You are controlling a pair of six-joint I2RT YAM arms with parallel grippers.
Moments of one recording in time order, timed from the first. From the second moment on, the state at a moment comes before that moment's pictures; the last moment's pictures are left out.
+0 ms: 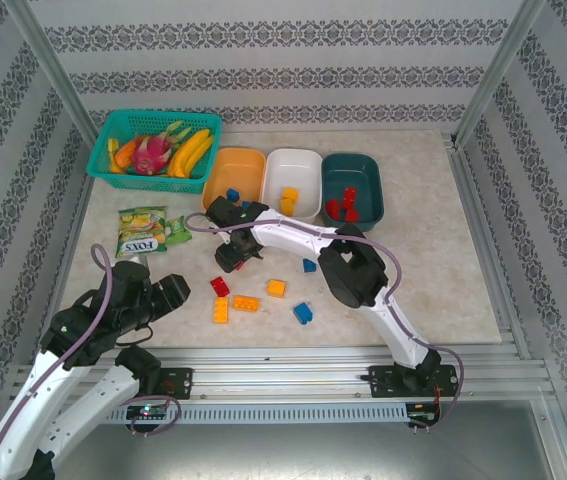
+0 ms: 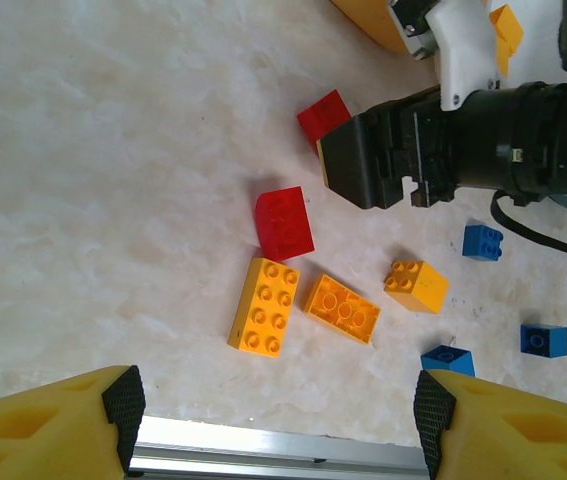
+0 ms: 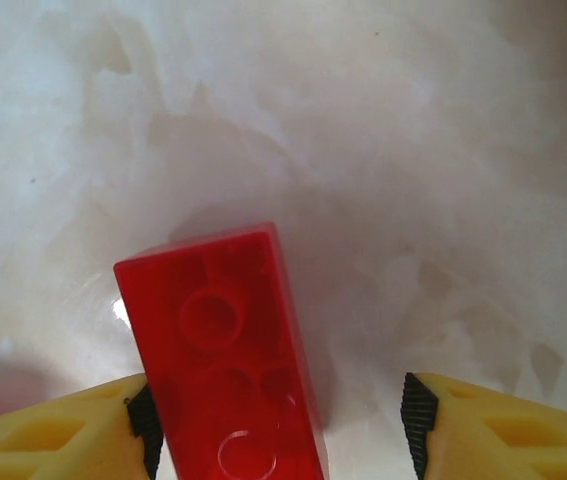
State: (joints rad) left arm -0.48 0.52 0.81 -1.16 -0.06 -0.95; right arm 0.89 2.35 1.96 -0.86 -0.03 0.17
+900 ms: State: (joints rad) left arm -0.51 1.11 1.14 -0.83 0.08 -0.73; right arm 0.63 1.89 1.77 -0.83 -0.05 0.29
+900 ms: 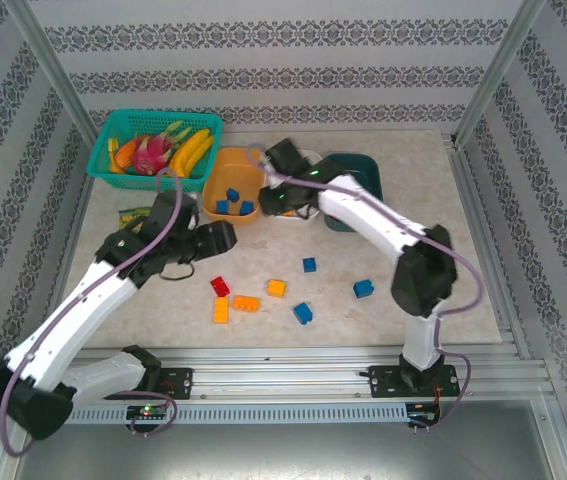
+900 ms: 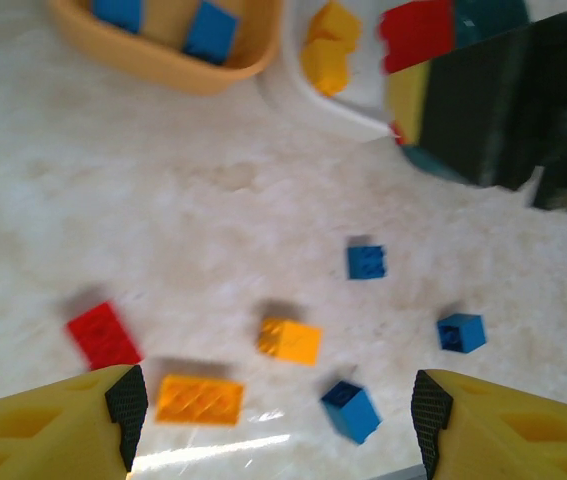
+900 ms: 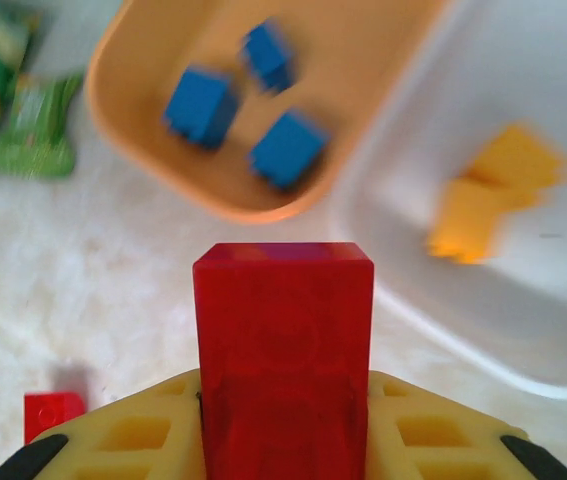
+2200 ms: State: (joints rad) left arm -0.63 1.79 1.69 -0.58 0.21 -0.69; right arm 0.19 2.18 1.79 -1.00 0.18 0.29
